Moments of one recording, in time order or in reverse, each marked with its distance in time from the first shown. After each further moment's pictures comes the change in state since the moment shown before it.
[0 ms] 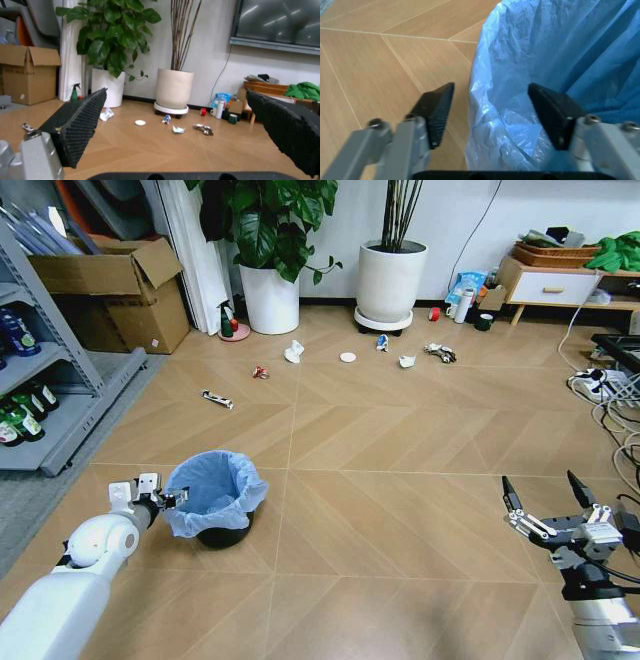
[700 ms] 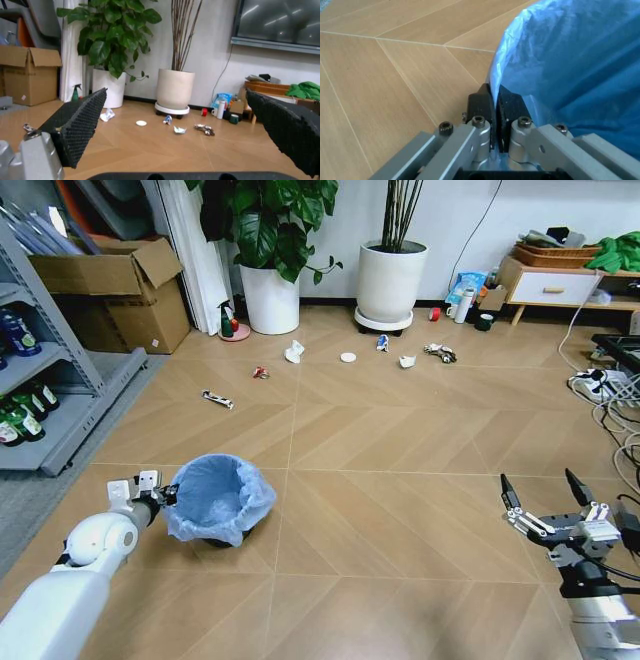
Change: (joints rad) left arm 0.022 -0.001 -0.031 -0.030 -0.022 -0.007 0.016; right arm 0.008 -0.006 -0.006 -0.003 0.004 -0.004 0.001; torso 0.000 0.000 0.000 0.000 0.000
